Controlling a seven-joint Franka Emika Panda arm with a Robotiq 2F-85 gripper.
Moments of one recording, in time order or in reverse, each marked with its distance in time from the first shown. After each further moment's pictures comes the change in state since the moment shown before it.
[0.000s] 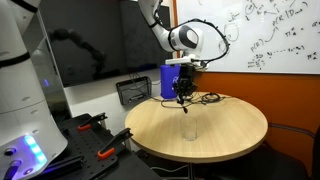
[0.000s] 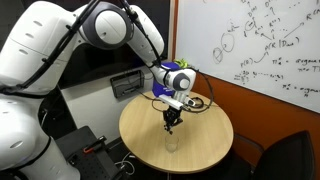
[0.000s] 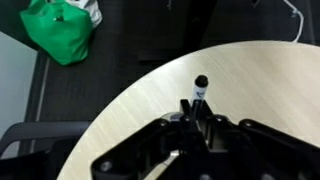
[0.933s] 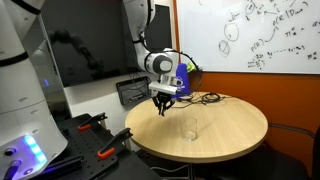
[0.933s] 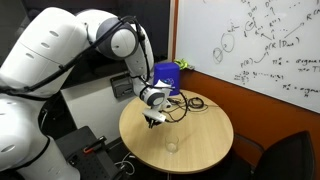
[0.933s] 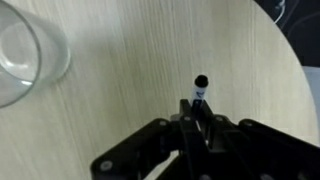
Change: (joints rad) arm -0.091 0.083 0.280 -0.261 0.098 0.640 -0.436
